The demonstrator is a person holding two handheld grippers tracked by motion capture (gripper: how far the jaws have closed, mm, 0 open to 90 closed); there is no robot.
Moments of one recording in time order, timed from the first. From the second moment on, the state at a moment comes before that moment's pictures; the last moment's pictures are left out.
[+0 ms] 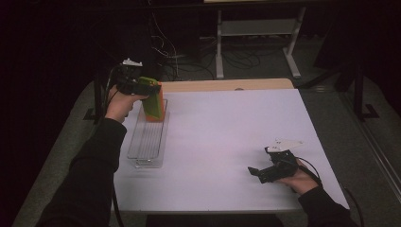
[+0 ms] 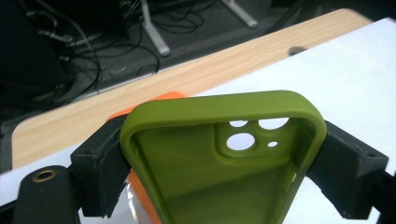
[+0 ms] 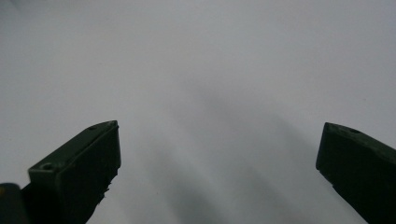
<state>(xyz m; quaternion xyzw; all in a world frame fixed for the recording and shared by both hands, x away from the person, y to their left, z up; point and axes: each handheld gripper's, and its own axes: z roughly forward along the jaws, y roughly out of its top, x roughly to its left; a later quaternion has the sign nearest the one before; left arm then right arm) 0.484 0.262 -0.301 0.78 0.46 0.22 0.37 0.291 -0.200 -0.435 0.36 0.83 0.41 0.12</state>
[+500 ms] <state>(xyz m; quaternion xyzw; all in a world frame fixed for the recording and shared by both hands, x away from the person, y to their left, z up) 0.495 0.268 -0.341 0.77 0.50 0.22 0.33 0.291 -0.200 -0.434 0.36 0.83 0.41 0.12</state>
